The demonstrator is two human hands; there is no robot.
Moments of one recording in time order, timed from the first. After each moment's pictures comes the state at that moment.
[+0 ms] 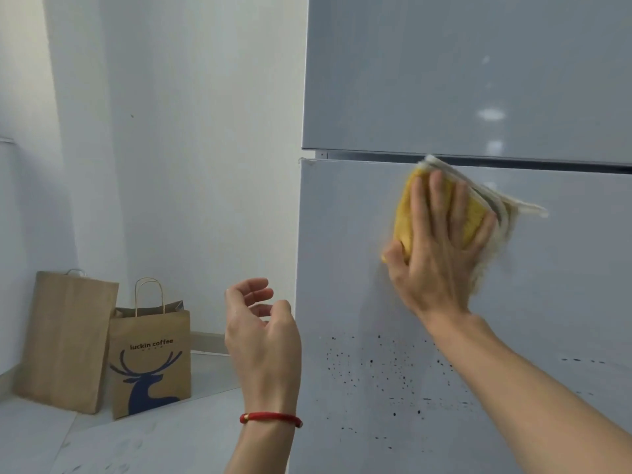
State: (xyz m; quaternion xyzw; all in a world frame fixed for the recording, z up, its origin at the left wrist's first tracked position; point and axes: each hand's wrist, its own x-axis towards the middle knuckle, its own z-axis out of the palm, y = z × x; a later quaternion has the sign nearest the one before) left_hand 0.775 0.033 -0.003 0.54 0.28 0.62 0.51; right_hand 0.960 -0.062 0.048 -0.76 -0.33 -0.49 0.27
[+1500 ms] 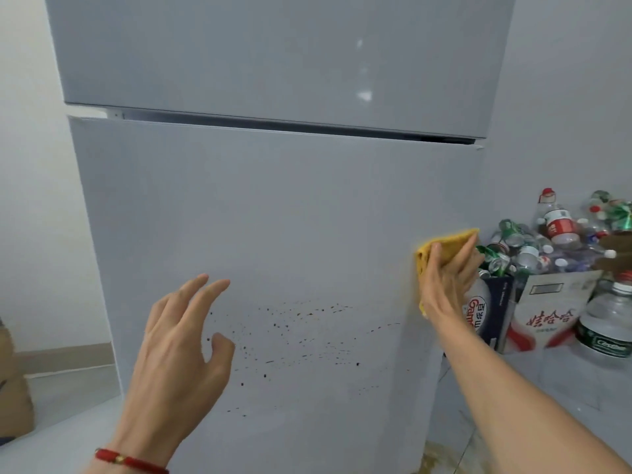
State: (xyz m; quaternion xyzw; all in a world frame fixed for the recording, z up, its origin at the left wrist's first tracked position) left_hand 0.817 -0.040 -0.044 0.87 0.11 0.44 0.21; right_hand 1.104 -0.291 -0.039 -0.78 0.00 -0.24 0.57
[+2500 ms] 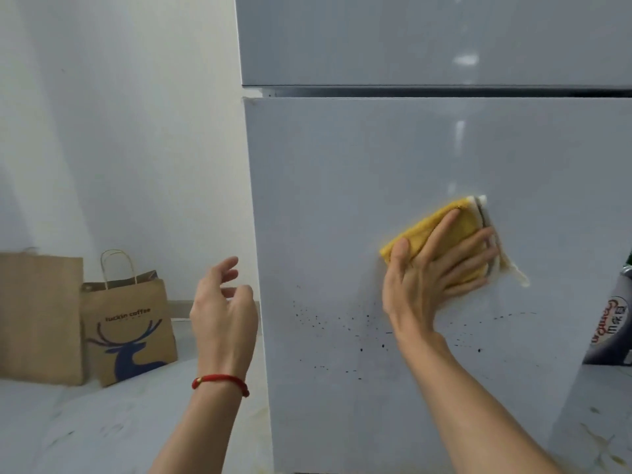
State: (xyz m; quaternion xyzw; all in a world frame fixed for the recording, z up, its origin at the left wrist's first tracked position) left_hand 0.776 0.048 -0.051 0.68 0.29 0.52 0.42; right_hand 0.972 -0.085 -0.062 -0.80 -0.10 -0.39 0.45
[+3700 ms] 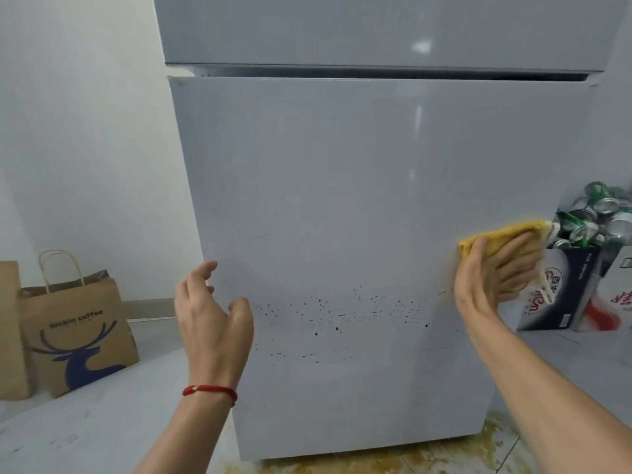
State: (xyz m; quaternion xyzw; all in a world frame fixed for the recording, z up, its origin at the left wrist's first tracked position) left_hand 0.804 0.013 -0.084 0.74 0.27 0.52 0.34; right_hand 1.056 -0.229 -0.081 -0.77 0.04 -0.25 0.59
